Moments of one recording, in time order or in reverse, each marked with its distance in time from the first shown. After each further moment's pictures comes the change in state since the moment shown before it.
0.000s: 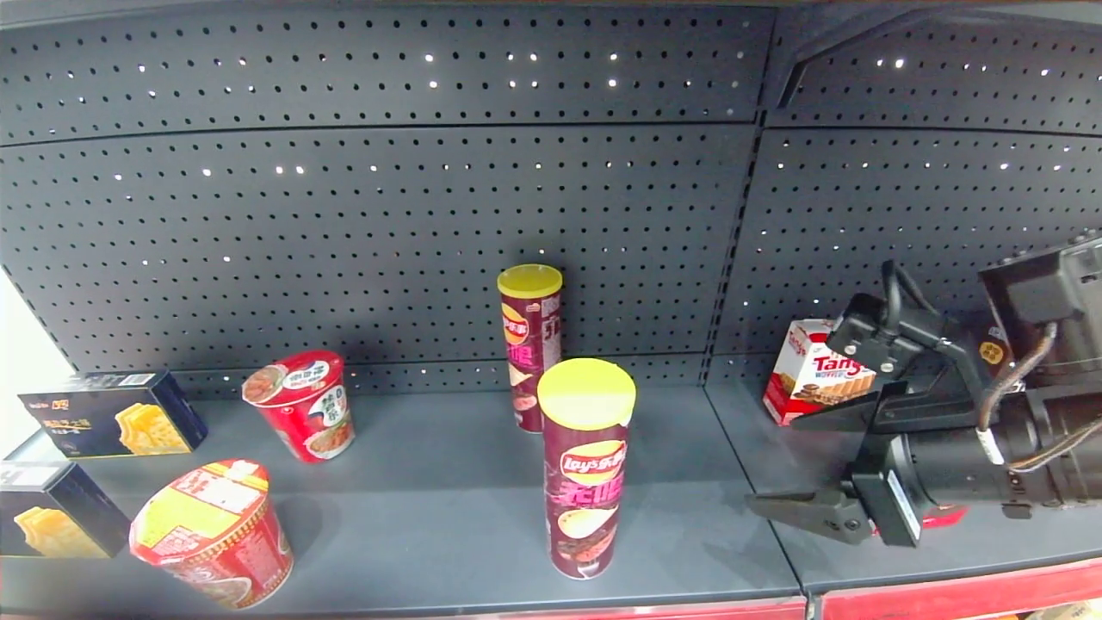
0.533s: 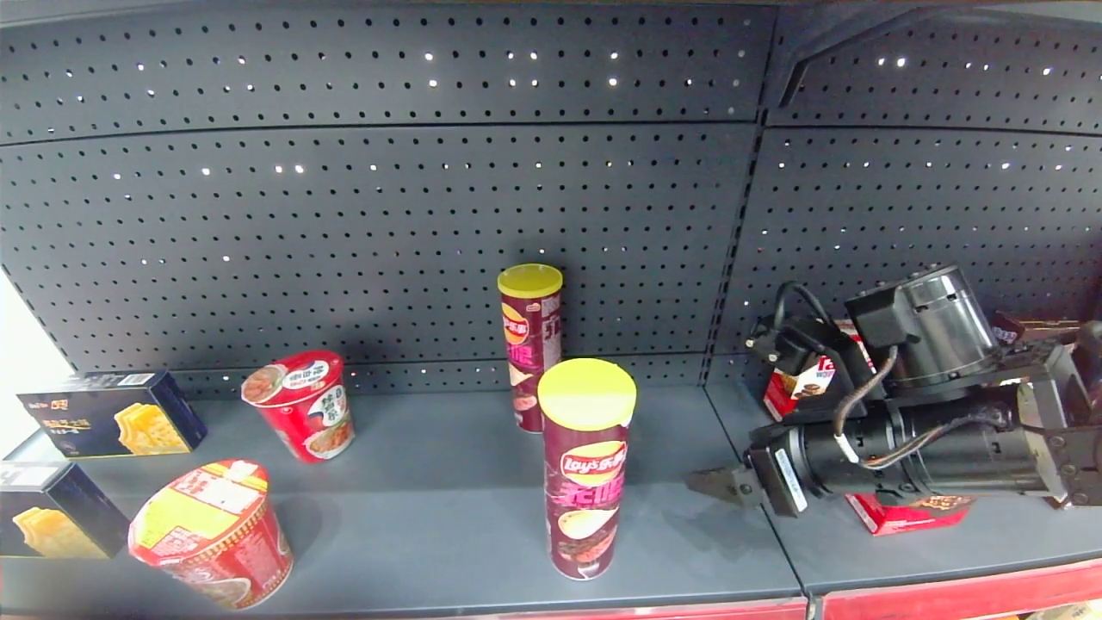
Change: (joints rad) left arm 0.000 0.000 0.000 0.000 0.000 0.000; right arm 0.066 0.170 -0.029 -0.112 -0.146 0.279
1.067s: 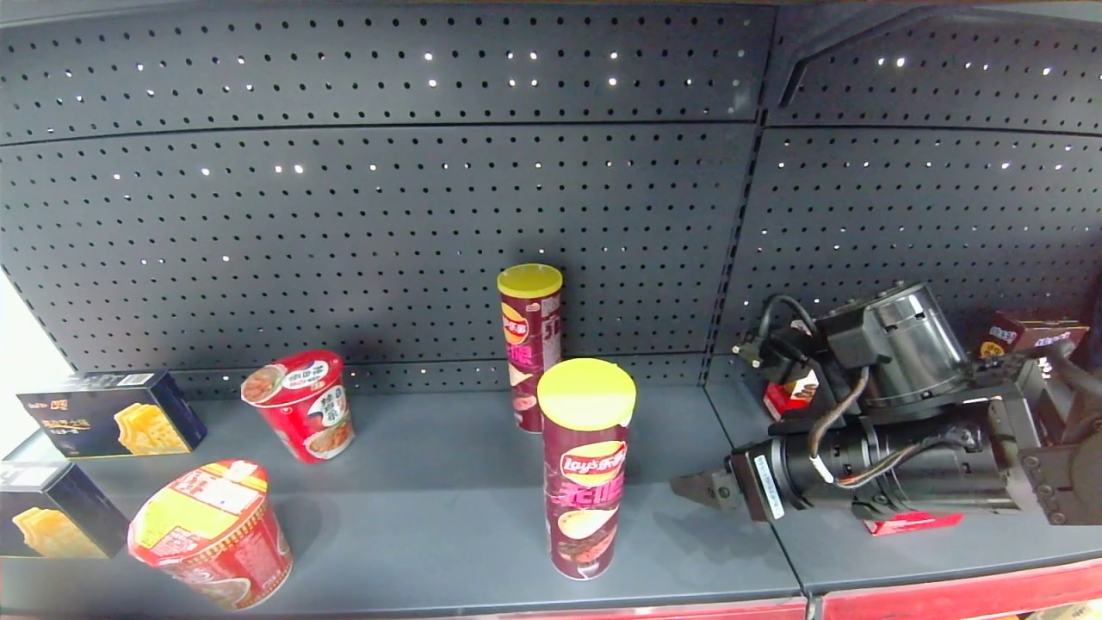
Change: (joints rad) left arm 0.000 0.000 0.000 0.000 0.000 0.000; right arm 0.051 0.024 0.009 -0.002 -0.075 0.137
